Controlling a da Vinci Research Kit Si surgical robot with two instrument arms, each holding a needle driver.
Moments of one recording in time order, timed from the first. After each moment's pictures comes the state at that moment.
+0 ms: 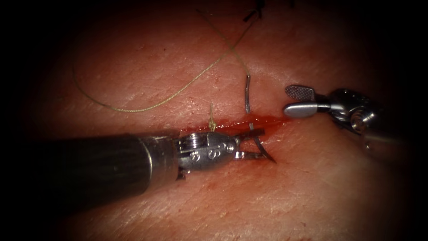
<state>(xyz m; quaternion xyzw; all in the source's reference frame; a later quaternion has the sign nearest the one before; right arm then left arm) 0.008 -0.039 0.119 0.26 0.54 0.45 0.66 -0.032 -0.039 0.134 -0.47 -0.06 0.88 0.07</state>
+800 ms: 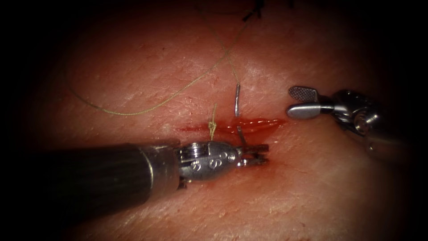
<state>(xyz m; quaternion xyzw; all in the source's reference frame) 0.008 -0.040 0.119 0.26 0.55 0.44 0.66 -0.032 -0.040 0.134 -0.46 -0.12 0.87 0.14</state>
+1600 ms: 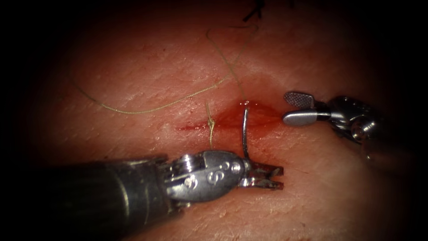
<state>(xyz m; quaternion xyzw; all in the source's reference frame) 0.009 -0.041 0.118 0.29 0.55 0.44 0.65 -0.032 -0.038 0.121 -0.53 -0.22 0.81 0.15</state>
